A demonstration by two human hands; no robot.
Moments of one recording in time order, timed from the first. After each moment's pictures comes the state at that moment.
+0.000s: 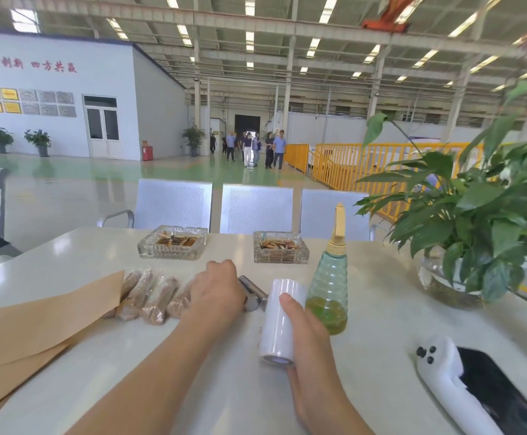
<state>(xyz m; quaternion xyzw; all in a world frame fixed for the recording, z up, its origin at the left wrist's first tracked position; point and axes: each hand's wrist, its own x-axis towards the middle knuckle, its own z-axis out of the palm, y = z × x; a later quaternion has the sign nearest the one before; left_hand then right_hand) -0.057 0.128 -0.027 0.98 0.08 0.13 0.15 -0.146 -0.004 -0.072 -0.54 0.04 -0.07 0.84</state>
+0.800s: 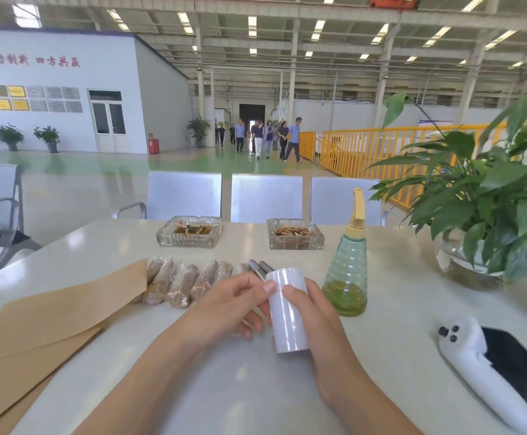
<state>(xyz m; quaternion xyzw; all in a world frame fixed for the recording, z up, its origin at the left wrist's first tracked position) -0.141 0.171 -0.033 0.76 -0.14 -0.07 0.63 -0.156 0.004 -0.070 -0.66 -0.08 -0.05 0.75</state>
